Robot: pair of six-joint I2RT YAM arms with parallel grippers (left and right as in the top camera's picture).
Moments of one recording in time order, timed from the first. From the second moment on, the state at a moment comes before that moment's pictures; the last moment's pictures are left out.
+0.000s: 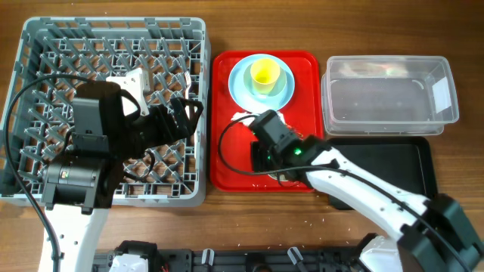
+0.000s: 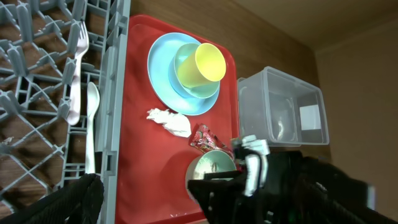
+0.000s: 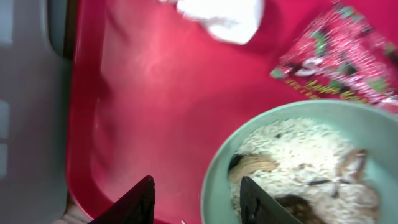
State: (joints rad) left arm -0.13 1.04 1.15 -0.85 0.42 -0.51; right arm 0.75 1.53 0.91 -0.53 0.01 0.61
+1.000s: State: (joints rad) left arm -0.13 1.04 1.15 -0.85 0.42 -0.51; right arm 0.78 1.62 0.91 -0.60 0.03 0.63
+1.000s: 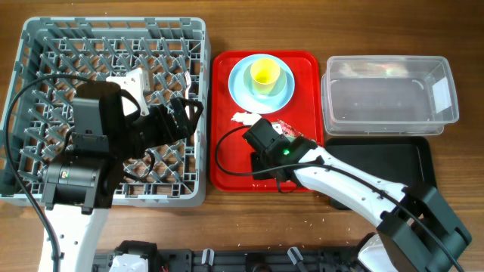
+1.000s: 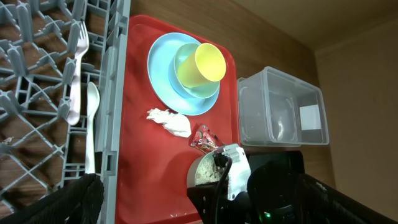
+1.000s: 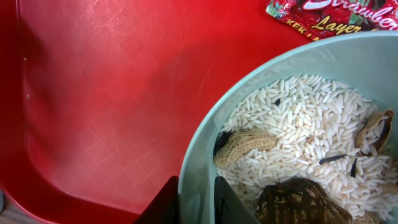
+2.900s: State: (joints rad) left arm -0.13 1.04 1.15 -0.85 0.42 -0.51; right arm -0.92 1.36 0.66 -0.93 -1.34 -0.17
